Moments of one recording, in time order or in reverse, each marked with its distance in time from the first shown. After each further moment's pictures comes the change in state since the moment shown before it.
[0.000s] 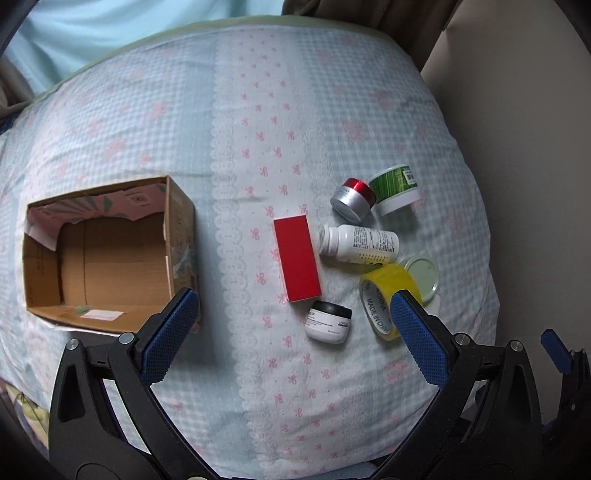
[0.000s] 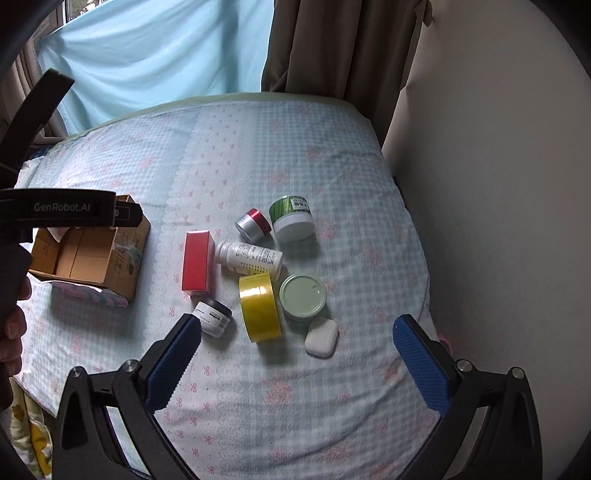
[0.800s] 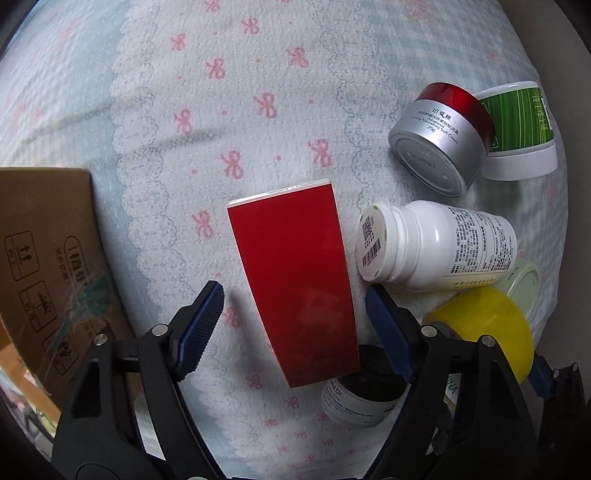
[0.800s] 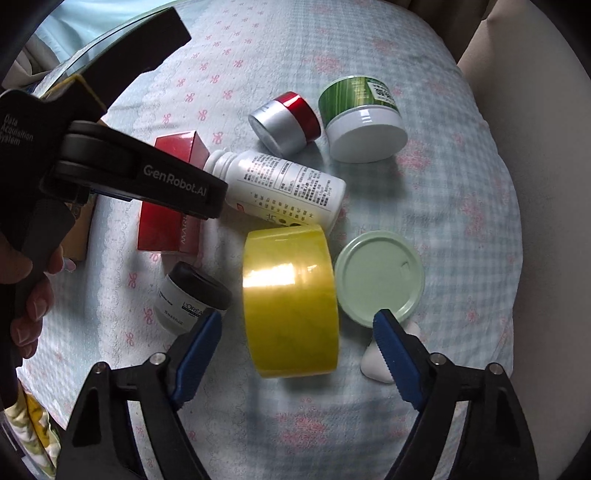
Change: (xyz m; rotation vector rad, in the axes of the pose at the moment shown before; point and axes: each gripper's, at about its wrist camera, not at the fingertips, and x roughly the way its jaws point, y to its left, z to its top) left arm 0.192 0.003 0.031 0.031 0.339 0.038; right arm 0.168 0.040 0.013 -0.118 0.313 0.061
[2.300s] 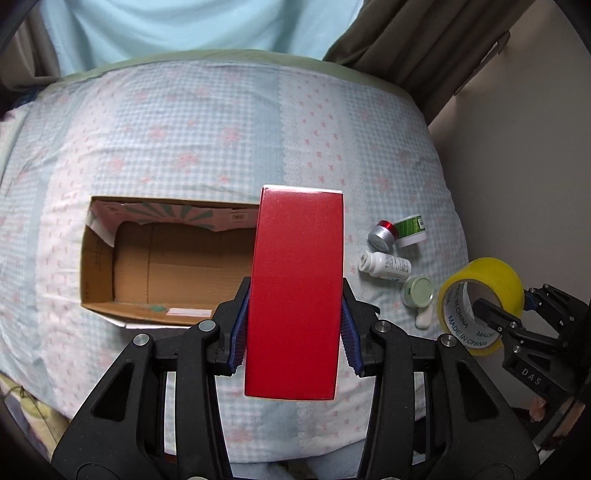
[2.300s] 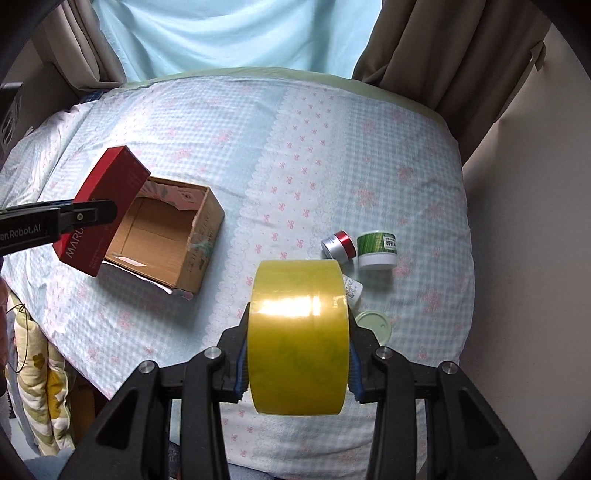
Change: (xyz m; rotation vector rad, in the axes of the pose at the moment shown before) left arm -0.287 0.166 -0.148 -0.116 -0.455 -0.149; right arm -0.237 0.070 0.031 -0.132 -0.202 0.069
